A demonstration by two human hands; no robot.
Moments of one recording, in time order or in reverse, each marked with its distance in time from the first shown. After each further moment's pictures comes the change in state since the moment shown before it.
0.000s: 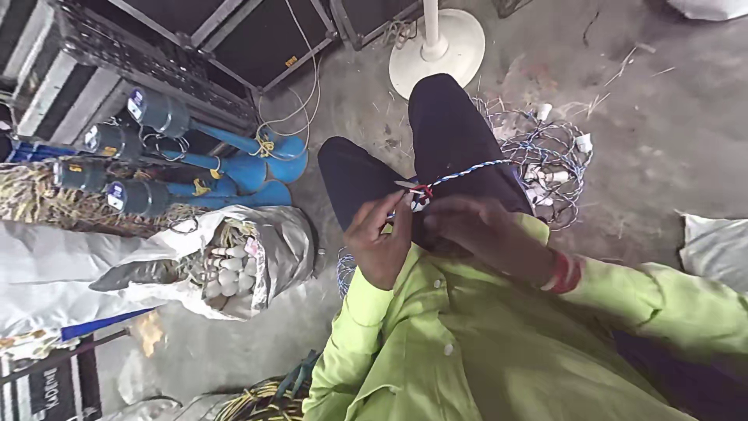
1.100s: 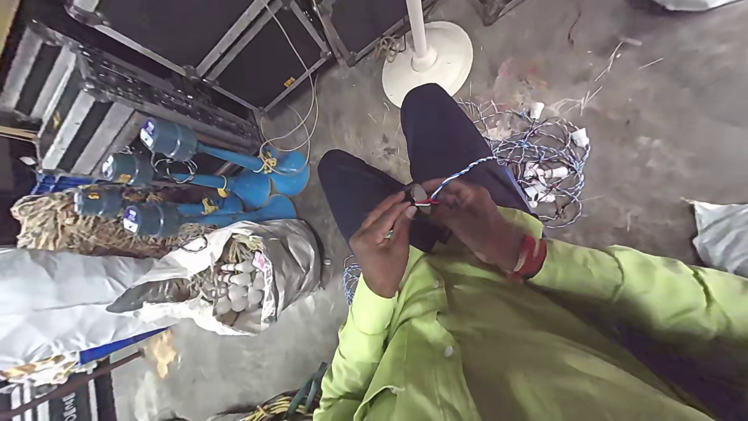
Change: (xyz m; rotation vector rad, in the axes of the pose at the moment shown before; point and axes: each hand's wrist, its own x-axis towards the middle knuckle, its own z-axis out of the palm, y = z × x) left_hand -0.004 -0.002 -0.002 -0.069 -0.179 -0.089; right_hand 0.017 0.004 0.011 0.081 0.245 0.005
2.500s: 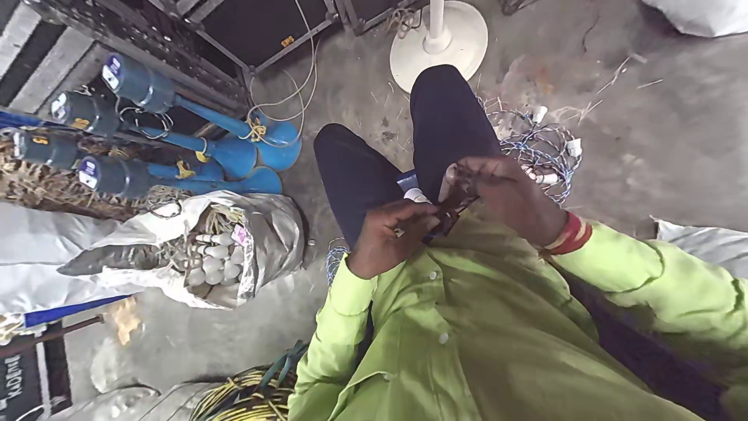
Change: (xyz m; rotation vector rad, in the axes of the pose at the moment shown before) left_hand 0.006 -0.006 -0.017 -0.407 -0.448 -0.039; right_hand 0.026 -0.006 -0.040 -0.196 -0.141 -0.148
